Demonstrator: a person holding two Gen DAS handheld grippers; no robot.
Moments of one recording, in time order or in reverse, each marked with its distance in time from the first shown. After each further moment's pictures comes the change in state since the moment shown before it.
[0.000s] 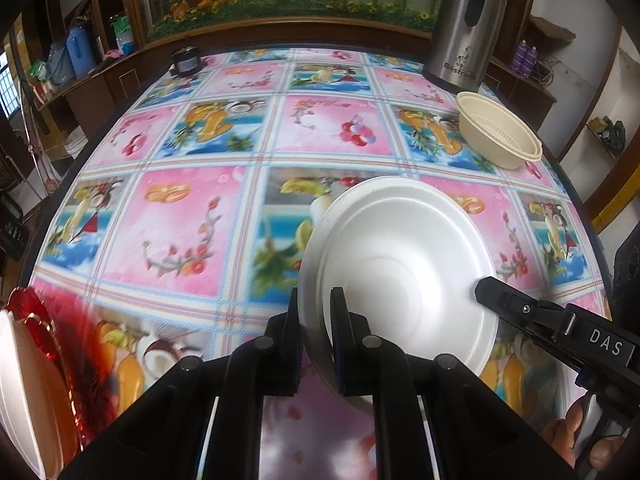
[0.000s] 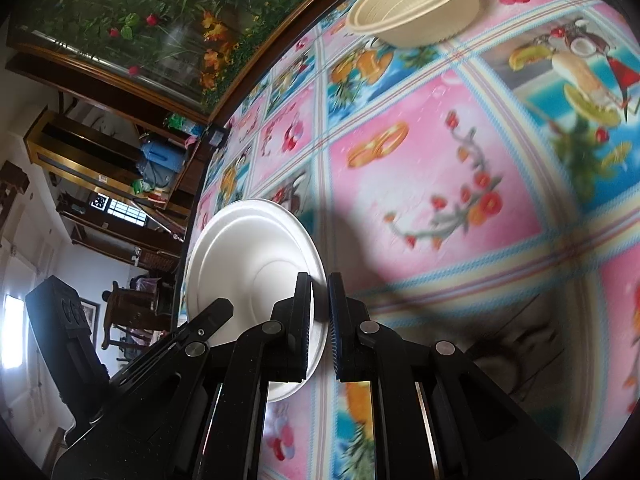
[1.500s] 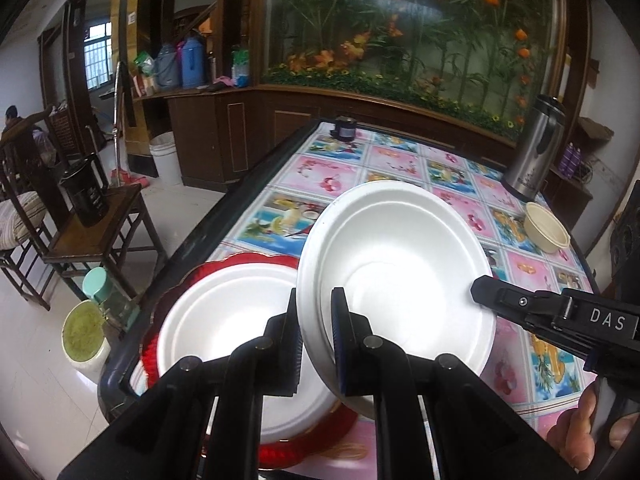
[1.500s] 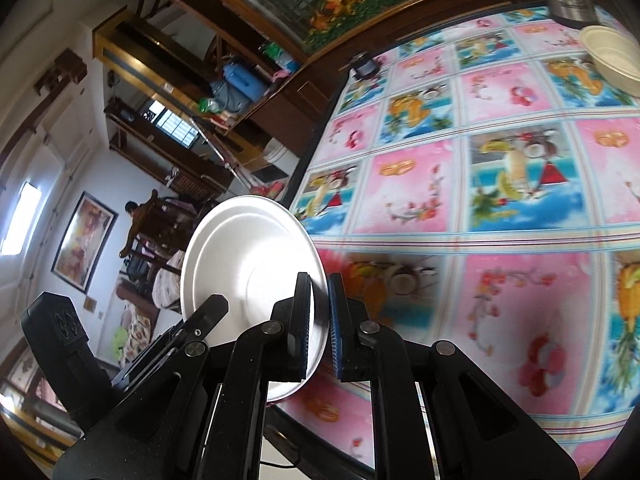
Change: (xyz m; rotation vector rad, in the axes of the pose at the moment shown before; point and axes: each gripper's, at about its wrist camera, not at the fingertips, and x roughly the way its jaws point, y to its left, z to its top) left arm -0.140 0.171 -0.071 -0.230 -0.272 0.139; right arm 0.037 0.198 -0.107 -0.326 0.114 0.119
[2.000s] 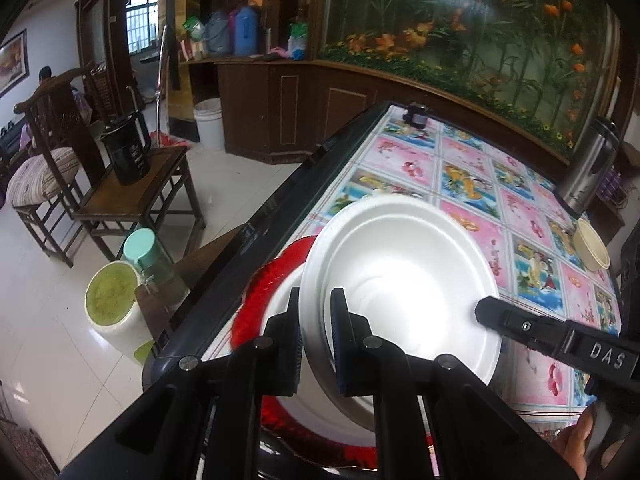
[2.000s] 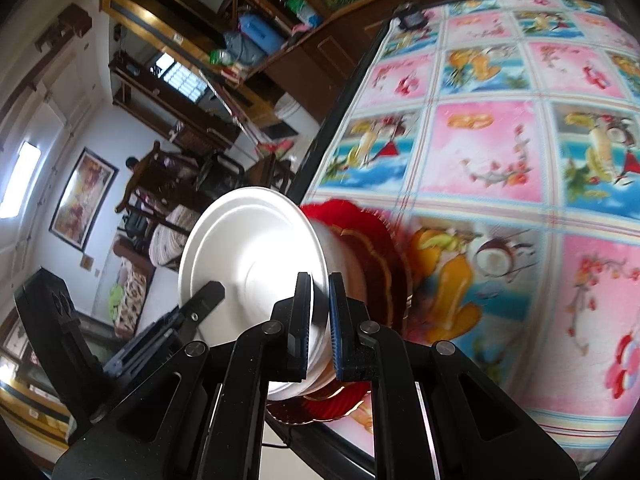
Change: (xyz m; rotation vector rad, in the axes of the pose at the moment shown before) left arm 0.016 0.078 -0.008 -0.123 0.082 0.111; right arm 0.082 0.051 -0.022 -0.075 0.158 -0.005
